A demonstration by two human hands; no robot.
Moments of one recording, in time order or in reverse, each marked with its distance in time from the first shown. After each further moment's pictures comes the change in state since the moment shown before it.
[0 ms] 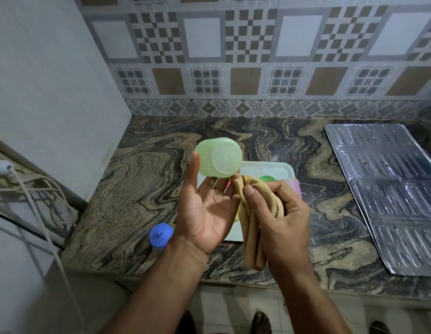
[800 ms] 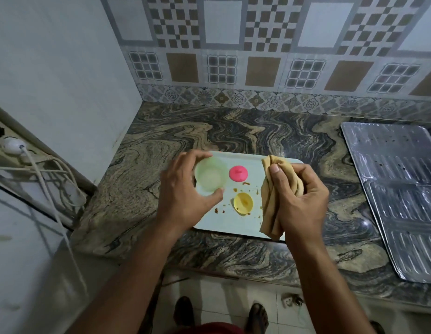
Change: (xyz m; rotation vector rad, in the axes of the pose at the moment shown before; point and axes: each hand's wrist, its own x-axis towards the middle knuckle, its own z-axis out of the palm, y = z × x) left_hand 0.007 0.057 -0.067 1.860 0.201 0.816; right_hand 0.040 0.027 -0.003 -0.179 0.096 -0.056
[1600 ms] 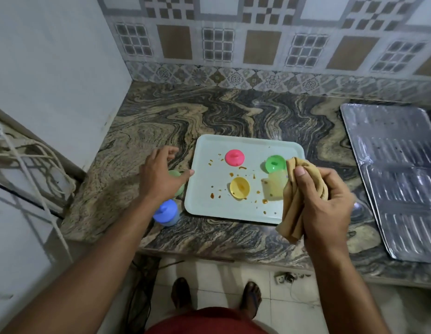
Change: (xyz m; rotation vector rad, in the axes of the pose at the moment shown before) left_hand 0.016 -0.105 0.027 0.221 -0.081 -0.279; right_hand -0.014 0.012 -0.039 -0.002 0.071 0.061
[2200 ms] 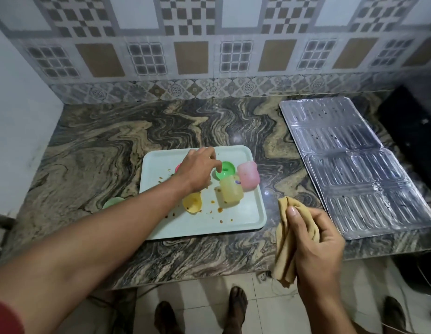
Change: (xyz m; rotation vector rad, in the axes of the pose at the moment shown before) left_hand 0.057 0.155 0.136 0.394 -0.439 0.746; right_hand -0.024 0.010 -0.094 -0.050 0.257 0.155
